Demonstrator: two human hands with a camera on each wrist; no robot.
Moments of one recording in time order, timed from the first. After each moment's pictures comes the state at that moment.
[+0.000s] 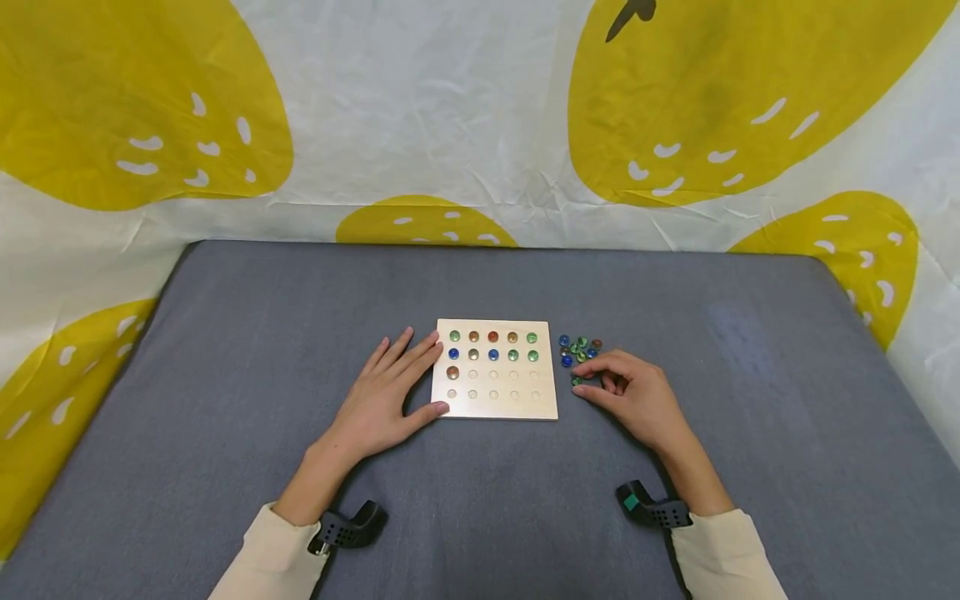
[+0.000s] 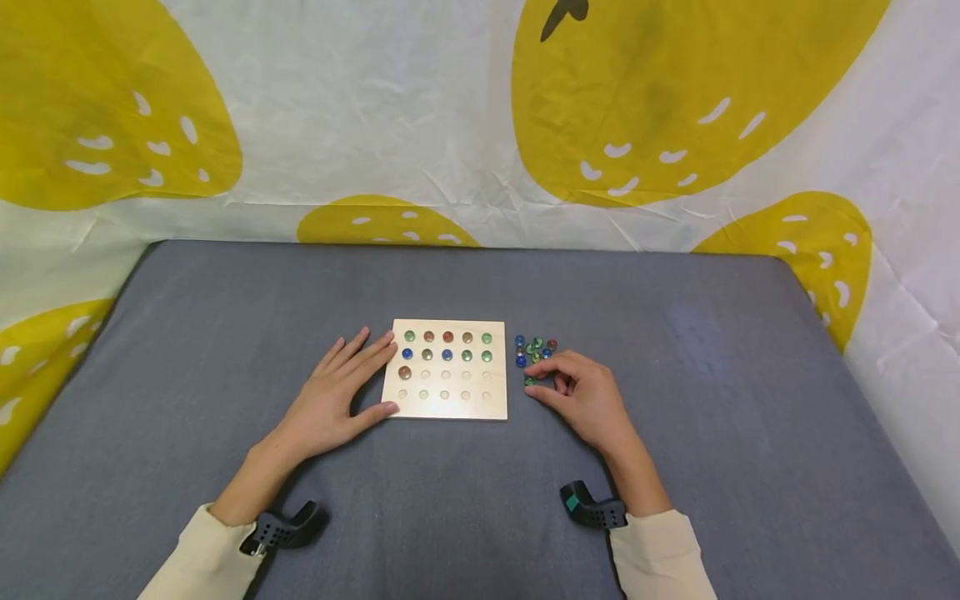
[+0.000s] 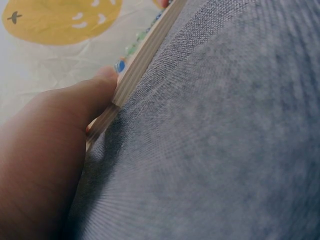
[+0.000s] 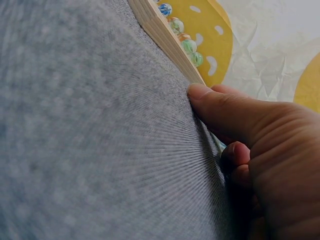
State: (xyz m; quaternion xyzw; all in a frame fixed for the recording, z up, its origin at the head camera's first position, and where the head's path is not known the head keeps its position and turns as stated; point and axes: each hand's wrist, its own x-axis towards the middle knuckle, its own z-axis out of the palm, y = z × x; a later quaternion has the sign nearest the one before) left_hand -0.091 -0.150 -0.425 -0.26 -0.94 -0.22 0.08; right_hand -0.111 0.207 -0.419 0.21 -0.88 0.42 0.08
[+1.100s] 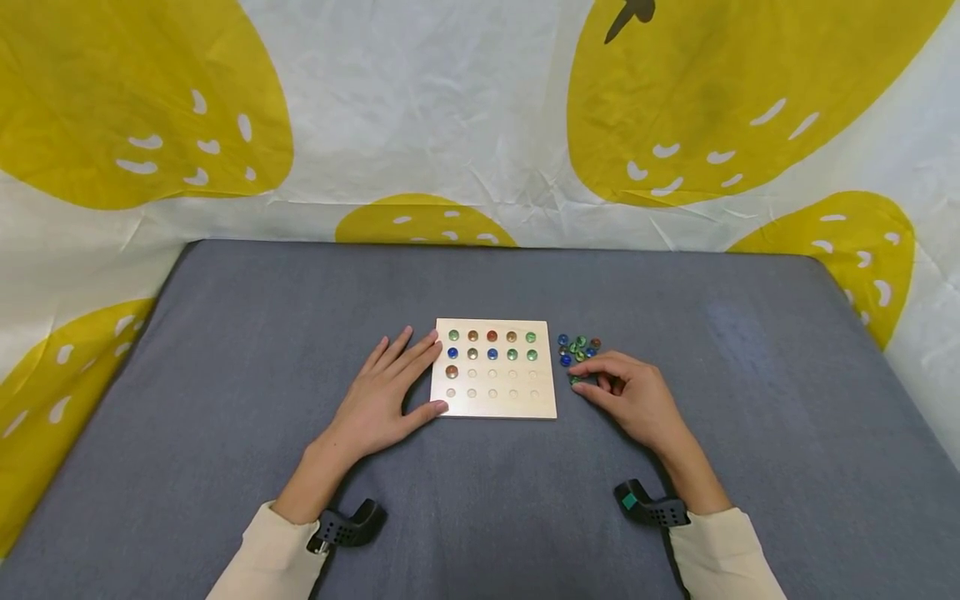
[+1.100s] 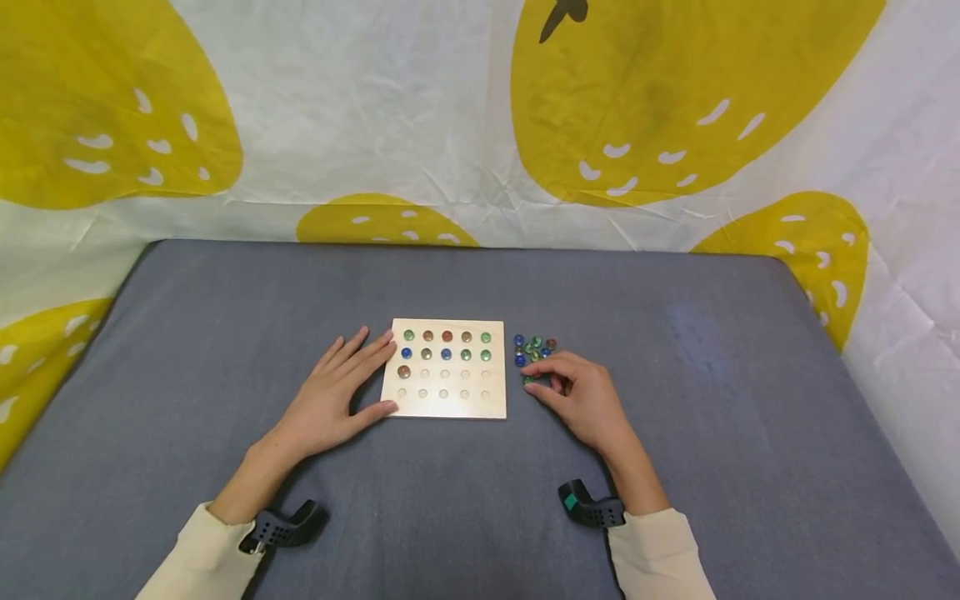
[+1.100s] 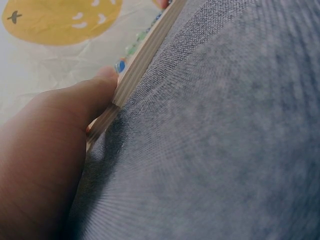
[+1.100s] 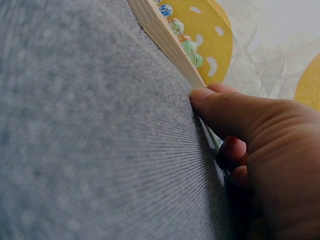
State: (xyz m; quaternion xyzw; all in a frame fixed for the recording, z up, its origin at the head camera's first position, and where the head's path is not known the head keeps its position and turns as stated) left_hand -0.092 -0.151 -0.428 -0.27 -0.94 -0.21 0.09; right_hand -0.110 0.205 -0.419 0.21 -0.88 0.41 0.08
